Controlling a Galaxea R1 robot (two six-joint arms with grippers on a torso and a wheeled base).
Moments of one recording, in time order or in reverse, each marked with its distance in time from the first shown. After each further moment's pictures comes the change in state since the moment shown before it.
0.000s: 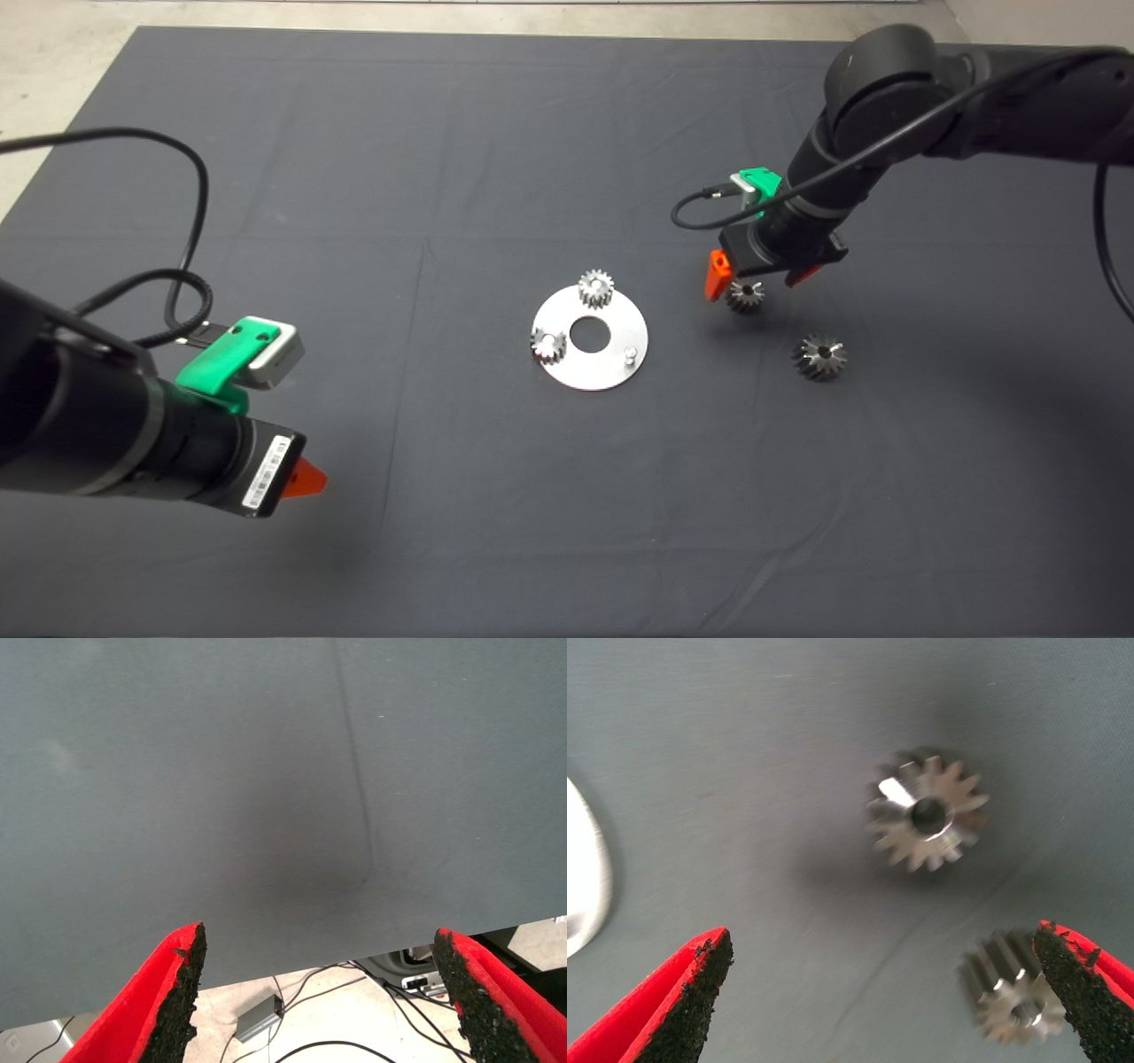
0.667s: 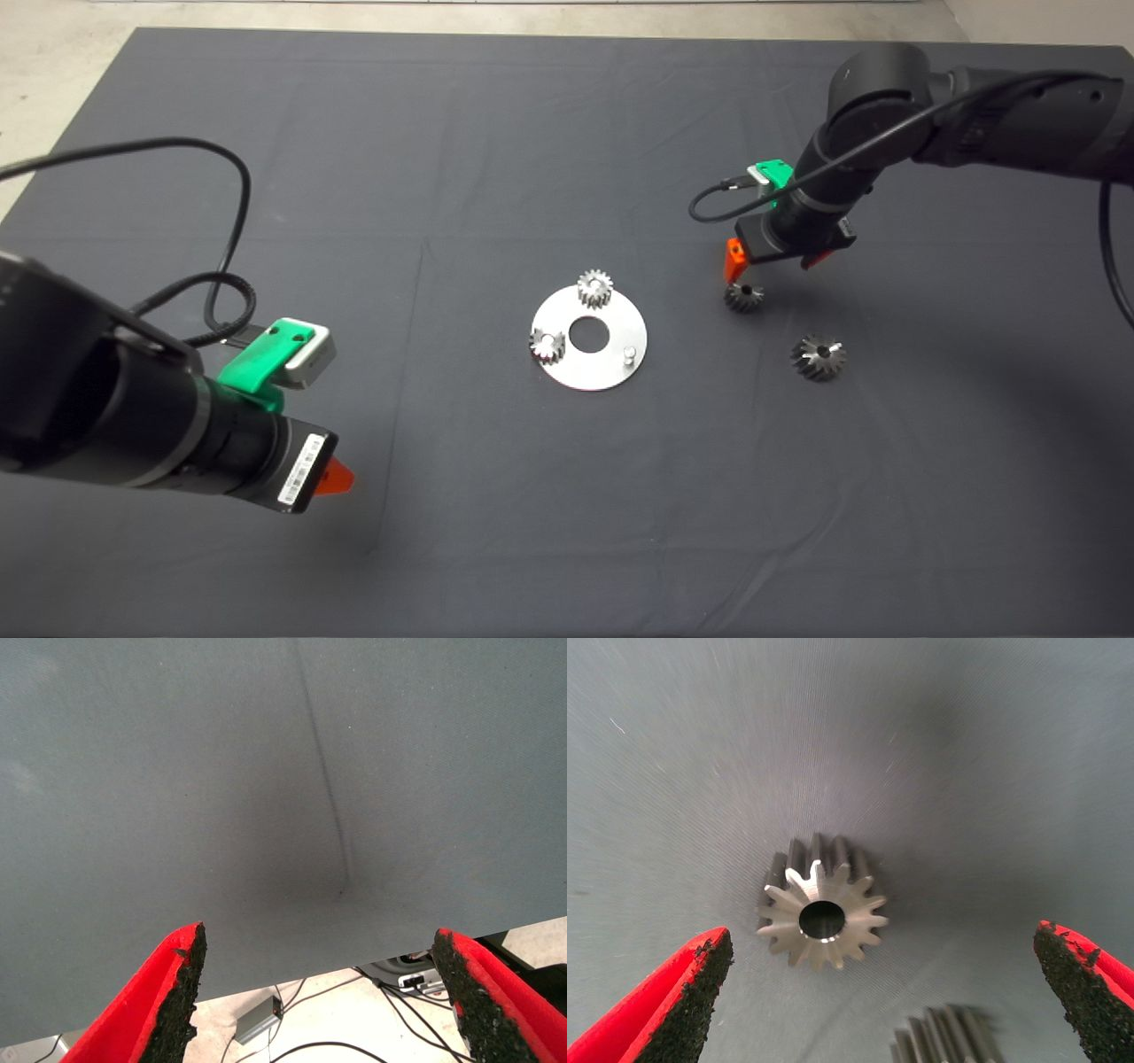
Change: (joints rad) left arm 0.025 0.059 -0.023 0.014 0.000 -0.017; right arm -0.039 -0.005 -0.109 -0.089 -0.001 -0.086
